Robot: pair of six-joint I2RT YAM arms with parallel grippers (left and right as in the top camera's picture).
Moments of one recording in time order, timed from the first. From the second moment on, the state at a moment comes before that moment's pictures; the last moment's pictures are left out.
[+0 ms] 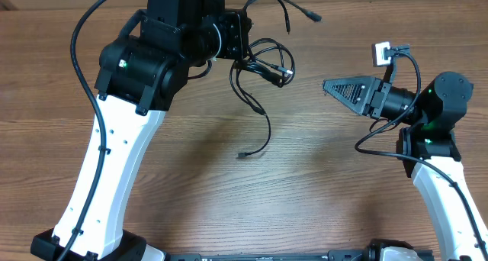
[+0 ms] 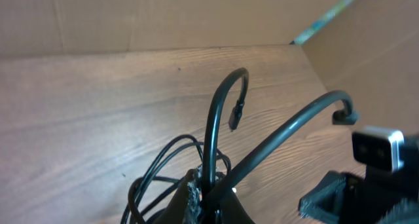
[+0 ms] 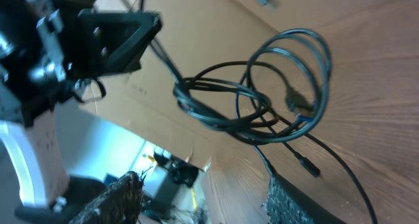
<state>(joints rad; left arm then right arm) -0.42 1.65 2.07 -1.00 0.23 -0.41 -0.10 1.26 0.80 0.52 -1.34 1.01</state>
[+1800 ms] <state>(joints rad) -0.44 1.65 2.07 -1.07 0.33 -0.82 0.21 1.26 0.86 0.23 -0.92 -0.24</state>
